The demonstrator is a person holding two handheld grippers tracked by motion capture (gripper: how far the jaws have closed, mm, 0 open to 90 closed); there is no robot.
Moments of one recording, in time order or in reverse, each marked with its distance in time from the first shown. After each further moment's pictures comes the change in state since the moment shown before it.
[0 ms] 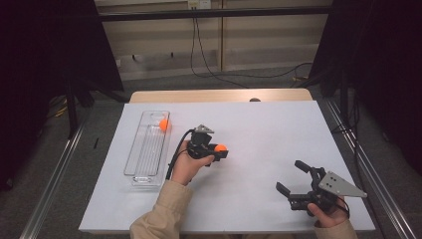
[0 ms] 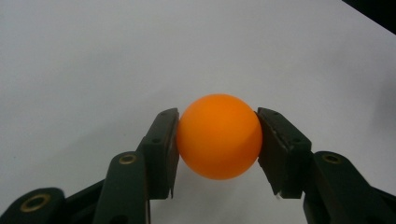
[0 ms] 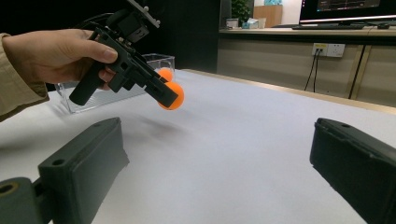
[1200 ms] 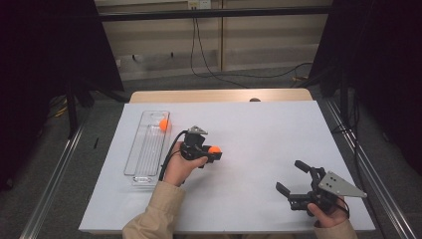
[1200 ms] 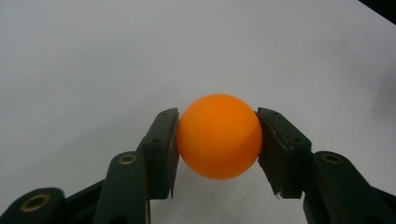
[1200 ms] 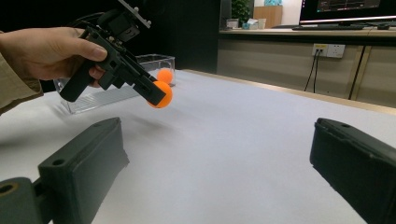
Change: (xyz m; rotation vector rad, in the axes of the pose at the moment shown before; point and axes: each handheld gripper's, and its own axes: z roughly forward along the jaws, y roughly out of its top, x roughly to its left) left arm 0.008 -0.007 -0.015 0.022 0.009 -0.004; right arm 0.000 0.000 0.000 -0.002 0.001 -0.002
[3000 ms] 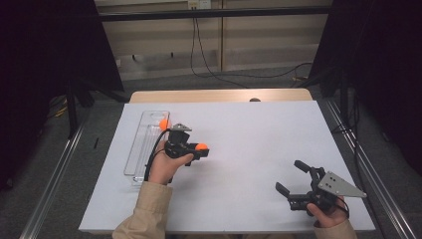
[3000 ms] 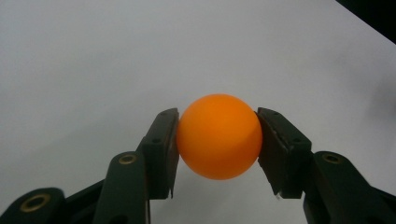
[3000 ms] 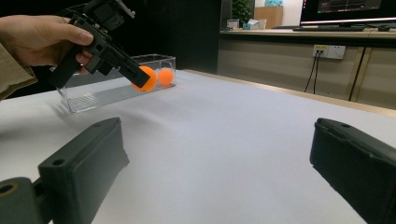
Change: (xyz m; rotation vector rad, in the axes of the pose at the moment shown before) left arm 0.019 -0.005 -0.038 -0.029 0.020 -0.053; right arm 0.001 0.001 0.001 0.000 0.001 -0.009
